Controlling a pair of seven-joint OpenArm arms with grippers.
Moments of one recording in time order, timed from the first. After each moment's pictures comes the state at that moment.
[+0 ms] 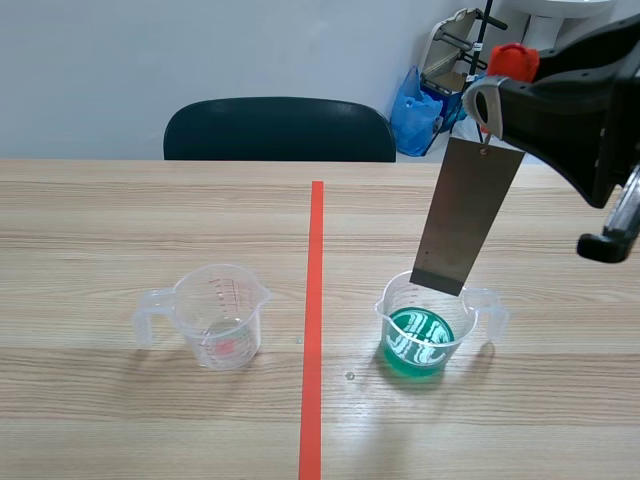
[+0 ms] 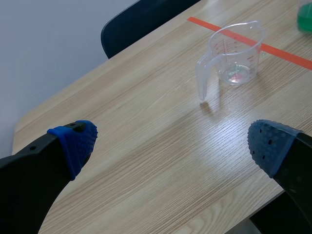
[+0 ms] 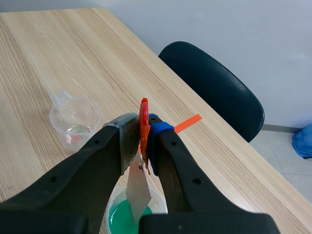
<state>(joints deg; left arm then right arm) 80.4 -38.1 -32.3 91.2 -6.9 -15.0 -64.1 -25.2 36.7 14.4 129.5 32.9 38.7 -15.2</state>
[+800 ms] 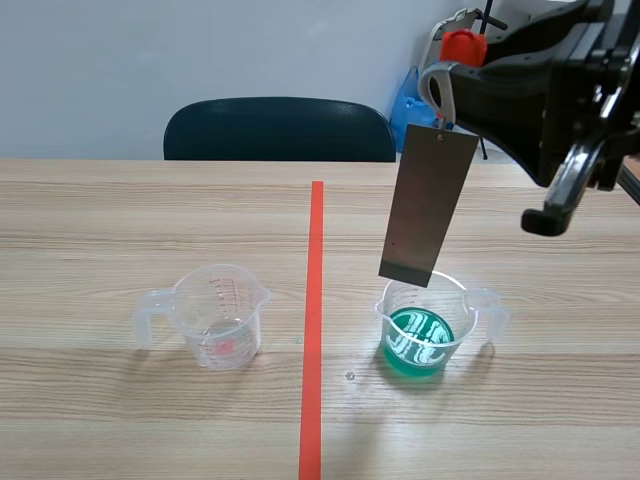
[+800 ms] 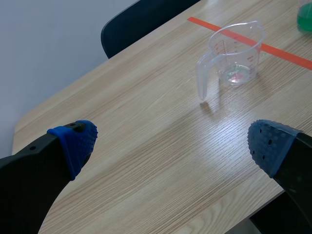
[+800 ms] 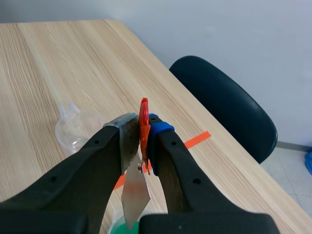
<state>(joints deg) 80.4 -38.1 -32.3 91.2 -6.9 -15.0 -64.1 -15.4 36.6 5.4 126.1 32.7 38.7 -16.1</state>
